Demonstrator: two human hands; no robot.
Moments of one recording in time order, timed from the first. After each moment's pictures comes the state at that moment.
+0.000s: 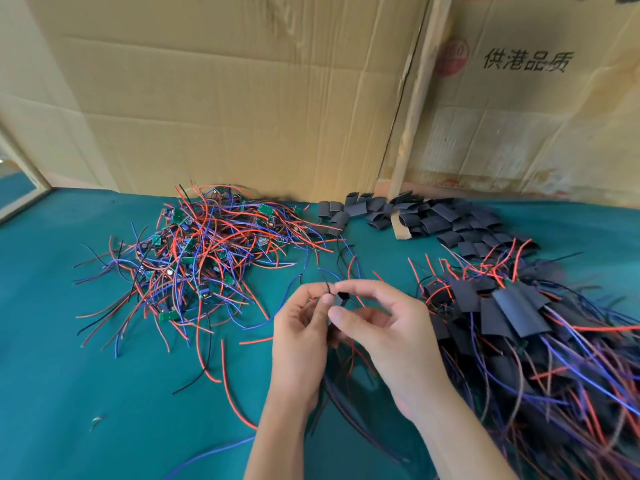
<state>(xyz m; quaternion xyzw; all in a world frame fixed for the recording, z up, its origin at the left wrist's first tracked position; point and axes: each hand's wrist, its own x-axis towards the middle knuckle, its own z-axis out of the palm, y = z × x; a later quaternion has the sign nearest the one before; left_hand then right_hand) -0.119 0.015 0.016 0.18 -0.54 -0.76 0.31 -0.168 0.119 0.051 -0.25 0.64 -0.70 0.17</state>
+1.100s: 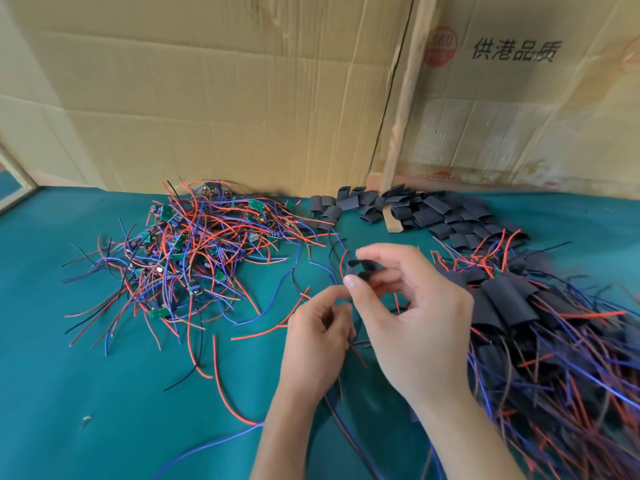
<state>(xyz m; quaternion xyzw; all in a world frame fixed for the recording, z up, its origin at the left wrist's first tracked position) -0.125 0.023 0.010 0.14 -0.75 -0.60 0.26 -0.163 0.130 0.077 -0.33 0.71 -0.58 -0.20</state>
